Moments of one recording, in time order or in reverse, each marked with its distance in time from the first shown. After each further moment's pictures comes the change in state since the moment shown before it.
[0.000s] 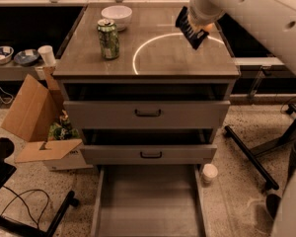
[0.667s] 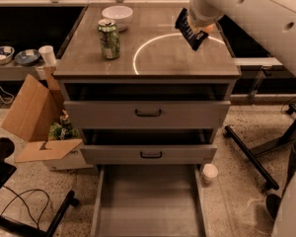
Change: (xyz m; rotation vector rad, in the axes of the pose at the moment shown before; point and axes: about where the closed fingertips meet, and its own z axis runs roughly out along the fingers) arm 0.002 0.004 0.005 -0.008 0.007 0.000
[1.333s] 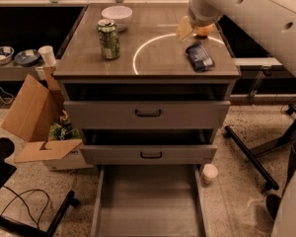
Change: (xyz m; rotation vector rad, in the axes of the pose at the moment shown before) arm 0.000 0.000 0.000 0.000 0.000 0.000
